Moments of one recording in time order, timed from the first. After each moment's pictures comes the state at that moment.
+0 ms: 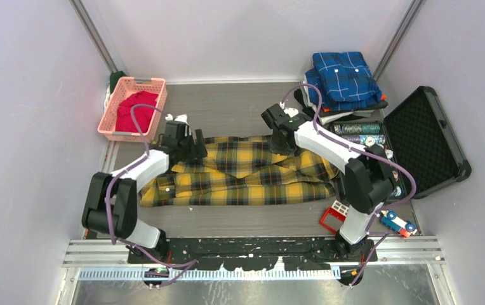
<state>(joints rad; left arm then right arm) -0.23 1.43 0.81 -0.15 0.00 -0.39 0.61 1.73 1.36 -0.79 0.30 0.72</state>
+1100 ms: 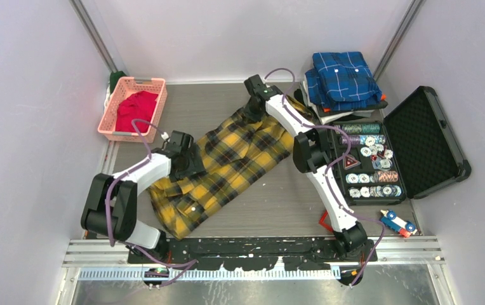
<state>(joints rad) -0.28 1.49 0.79 -0.40 -0.12 -0.59 0.50 2.68 2.56 -0.92 0.08 0.91</state>
